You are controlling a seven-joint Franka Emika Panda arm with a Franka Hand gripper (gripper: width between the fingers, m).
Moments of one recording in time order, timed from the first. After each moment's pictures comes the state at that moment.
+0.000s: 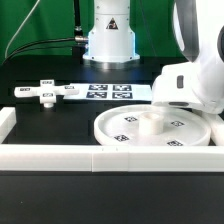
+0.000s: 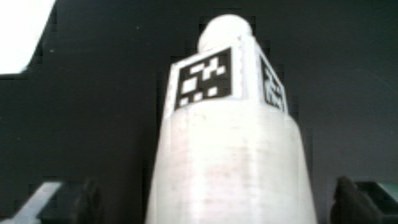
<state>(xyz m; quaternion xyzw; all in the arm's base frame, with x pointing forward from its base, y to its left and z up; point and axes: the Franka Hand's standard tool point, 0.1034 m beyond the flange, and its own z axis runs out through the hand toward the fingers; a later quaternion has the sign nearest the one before) 0.469 0.155 0.004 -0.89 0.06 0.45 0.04</state>
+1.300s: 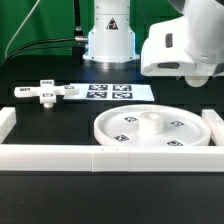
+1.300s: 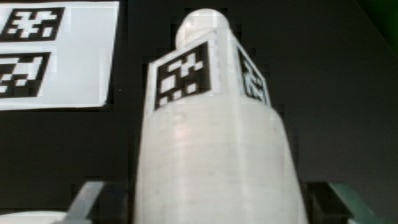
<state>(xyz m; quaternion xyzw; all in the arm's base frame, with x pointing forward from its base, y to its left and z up) 0.494 0.130 0.071 -0.89 0.05 0.44 0.06</state>
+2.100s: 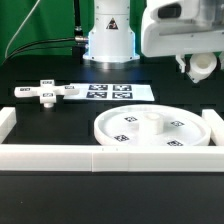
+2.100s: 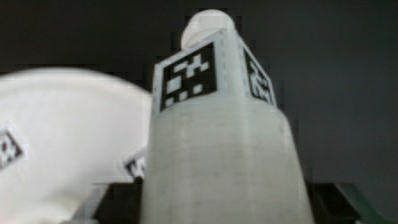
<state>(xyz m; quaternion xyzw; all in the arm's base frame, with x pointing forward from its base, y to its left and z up) 0.542 0.125 0.107 -0.98 0.06 0.17 0.07</state>
